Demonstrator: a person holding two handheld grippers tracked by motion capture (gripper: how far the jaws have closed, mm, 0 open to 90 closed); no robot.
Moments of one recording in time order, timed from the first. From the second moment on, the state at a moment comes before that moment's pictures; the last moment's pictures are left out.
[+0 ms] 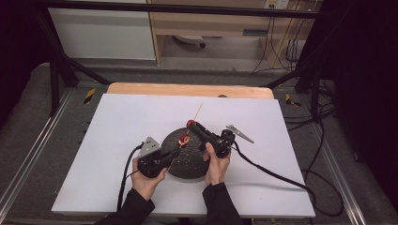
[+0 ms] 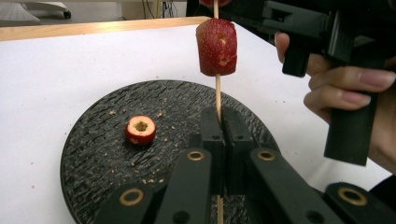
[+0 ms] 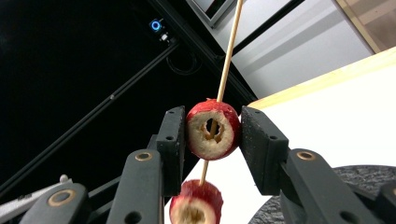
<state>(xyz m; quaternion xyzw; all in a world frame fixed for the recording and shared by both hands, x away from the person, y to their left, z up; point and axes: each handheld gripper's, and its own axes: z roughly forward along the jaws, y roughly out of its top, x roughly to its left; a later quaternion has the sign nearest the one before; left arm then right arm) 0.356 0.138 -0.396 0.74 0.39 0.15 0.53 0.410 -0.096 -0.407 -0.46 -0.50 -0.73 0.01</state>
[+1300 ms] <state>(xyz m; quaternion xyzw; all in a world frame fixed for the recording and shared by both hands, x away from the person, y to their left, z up) 0.340 0.196 -0.414 0.78 0.37 0.15 0.49 0.417 -0.118 -0.405 -0.41 -0.74 -0.53 -0.07</state>
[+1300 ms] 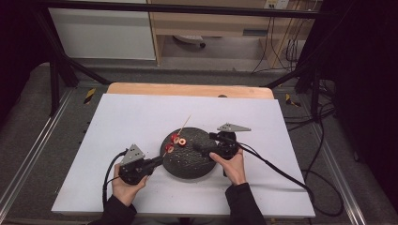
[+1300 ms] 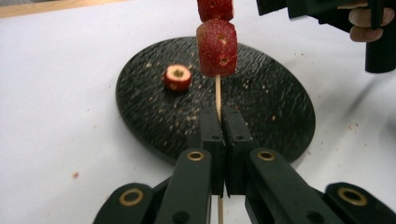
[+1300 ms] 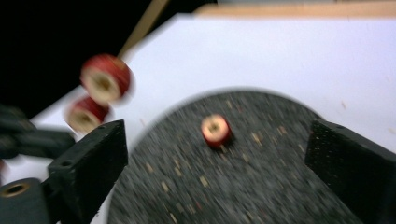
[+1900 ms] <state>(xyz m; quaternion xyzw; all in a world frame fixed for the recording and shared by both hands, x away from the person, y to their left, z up) 0.325 0.236 -0.431 0.79 0.38 0.14 0.46 0.424 -0.110 -0.407 -0.37 -0.84 -0.39 -0.07</state>
